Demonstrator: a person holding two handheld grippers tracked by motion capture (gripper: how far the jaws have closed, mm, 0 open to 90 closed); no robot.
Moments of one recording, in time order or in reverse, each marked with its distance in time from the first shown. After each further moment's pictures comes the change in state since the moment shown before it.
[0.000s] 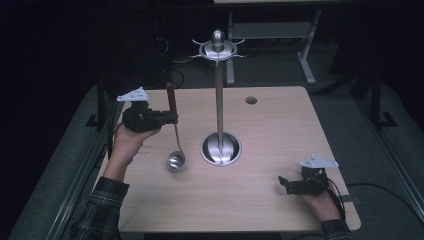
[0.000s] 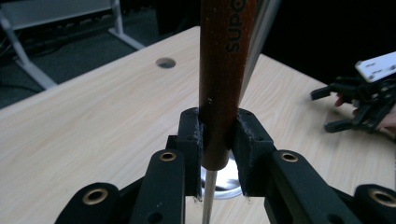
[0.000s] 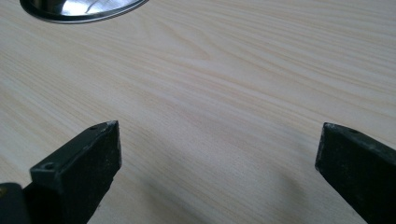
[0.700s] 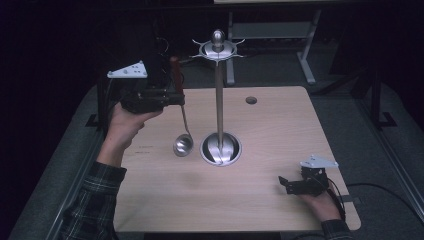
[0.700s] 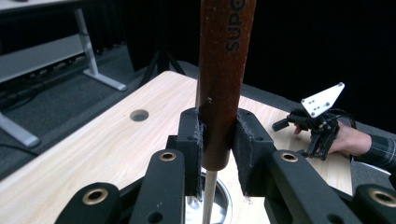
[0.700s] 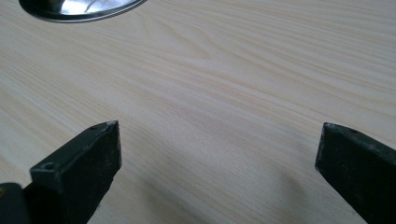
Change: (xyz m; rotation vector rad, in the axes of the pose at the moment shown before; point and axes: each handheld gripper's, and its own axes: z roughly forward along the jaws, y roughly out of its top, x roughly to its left) left arm -0.024 0.068 -0.017 -0.075 -0.108 0.129; right arm 0.000 0.000 0.000 0.002 -0.001 0.003
